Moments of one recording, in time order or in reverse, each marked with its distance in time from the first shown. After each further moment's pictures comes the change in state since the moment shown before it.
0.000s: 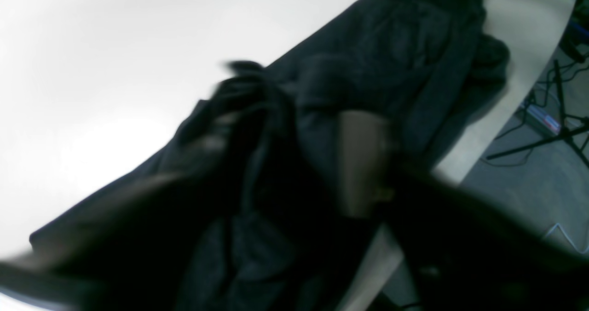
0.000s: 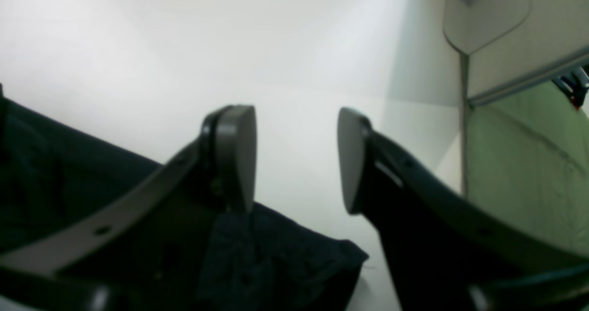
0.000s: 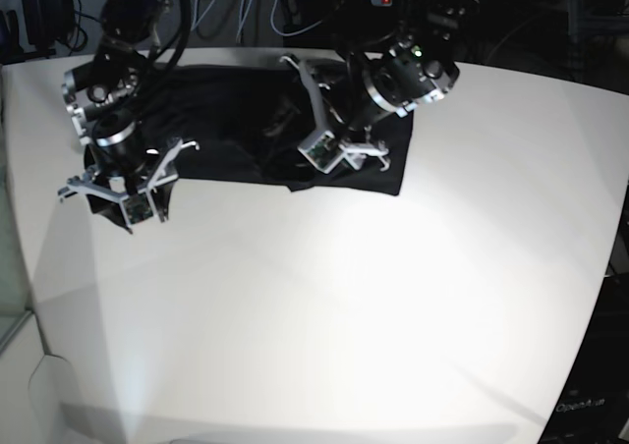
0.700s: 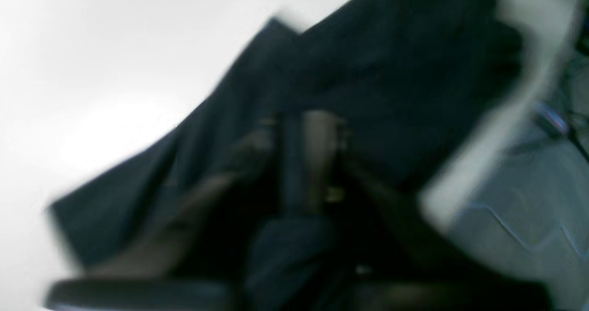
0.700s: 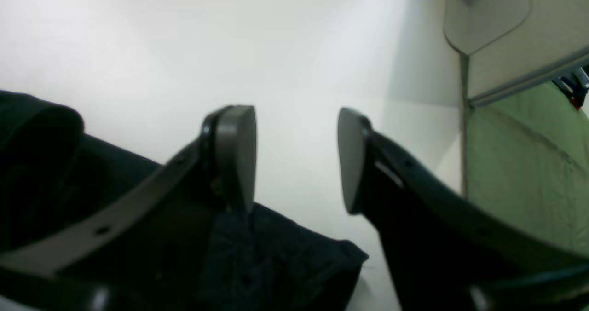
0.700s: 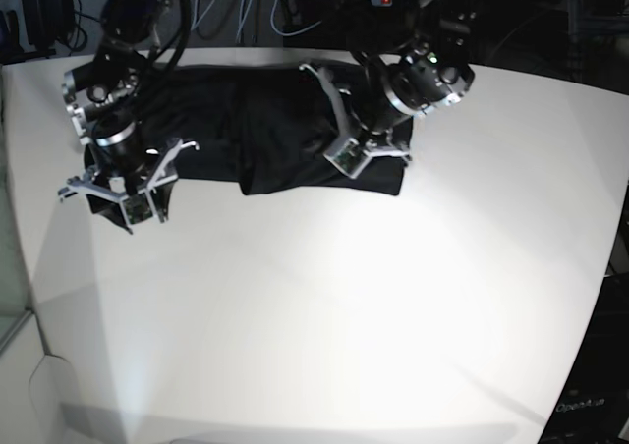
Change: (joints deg) left arm -0.3 -0.5 -6.6 -3.2 -0.2 0.0 -0.3; right arm 0.0 0.0 0.1 0.0 0.0 0.0 0.0
